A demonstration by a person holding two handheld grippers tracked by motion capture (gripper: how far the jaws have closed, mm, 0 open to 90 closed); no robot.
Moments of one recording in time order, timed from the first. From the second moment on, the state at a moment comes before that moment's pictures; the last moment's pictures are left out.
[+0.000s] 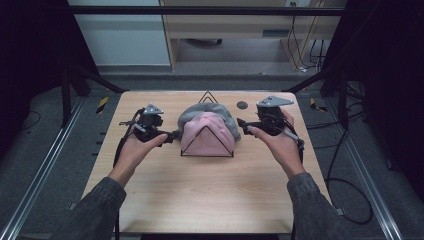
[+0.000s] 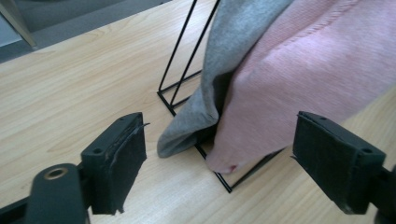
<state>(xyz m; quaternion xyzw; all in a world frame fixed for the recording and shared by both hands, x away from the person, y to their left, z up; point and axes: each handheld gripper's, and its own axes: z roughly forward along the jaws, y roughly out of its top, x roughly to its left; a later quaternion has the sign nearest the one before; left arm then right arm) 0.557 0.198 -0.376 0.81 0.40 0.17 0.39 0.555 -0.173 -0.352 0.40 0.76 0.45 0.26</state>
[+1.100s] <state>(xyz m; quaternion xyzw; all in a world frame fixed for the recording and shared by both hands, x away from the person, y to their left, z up) 0.509 0.242 -0.457 0.84 0.40 0.15 0.33 0.480 -0.234 -0.470 0.43 0.78 0.38 0.24</state>
